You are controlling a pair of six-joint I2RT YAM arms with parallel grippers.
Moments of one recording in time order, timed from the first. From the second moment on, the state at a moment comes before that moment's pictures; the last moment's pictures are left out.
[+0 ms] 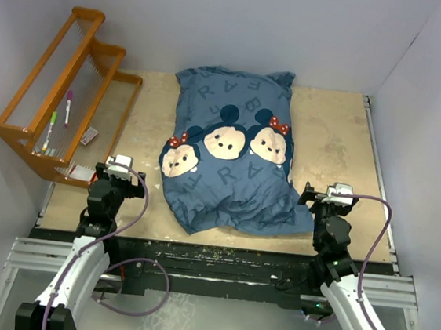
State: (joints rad) left arm -0.02 0.50 0.04 0.22 0.02 0.08; right arm 0.33 0.24 0.02 0.21 0.49 -0.03
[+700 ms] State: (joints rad) left arm -0.02 0.68 0.30 0.03 0.07 0.11; right arm 0.33 0.24 0.02 0.21 0.49 -0.03
